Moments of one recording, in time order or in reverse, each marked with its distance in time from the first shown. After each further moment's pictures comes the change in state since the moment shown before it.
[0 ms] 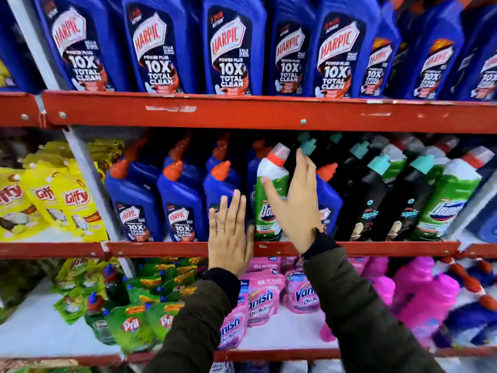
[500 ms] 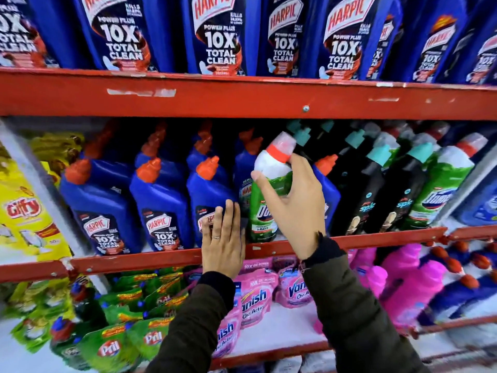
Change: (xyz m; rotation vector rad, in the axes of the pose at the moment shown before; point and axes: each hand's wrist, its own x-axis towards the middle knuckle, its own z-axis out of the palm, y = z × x) left_hand -0.014 -0.012 0.055 0.090 0.061 0.057; right_hand 0.000 -0.001 0.007 -0.092 0.159 0.025
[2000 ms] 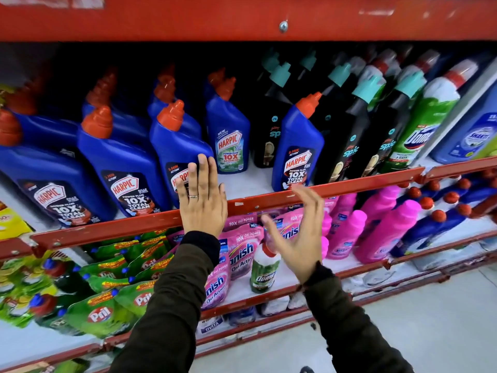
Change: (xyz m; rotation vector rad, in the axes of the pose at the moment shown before) left_hand -0.003 0.001 0.001 0.009 -0.026 -0.047; right_hand -0.139 0.115 -0.004 -0.018 0.006 0.096
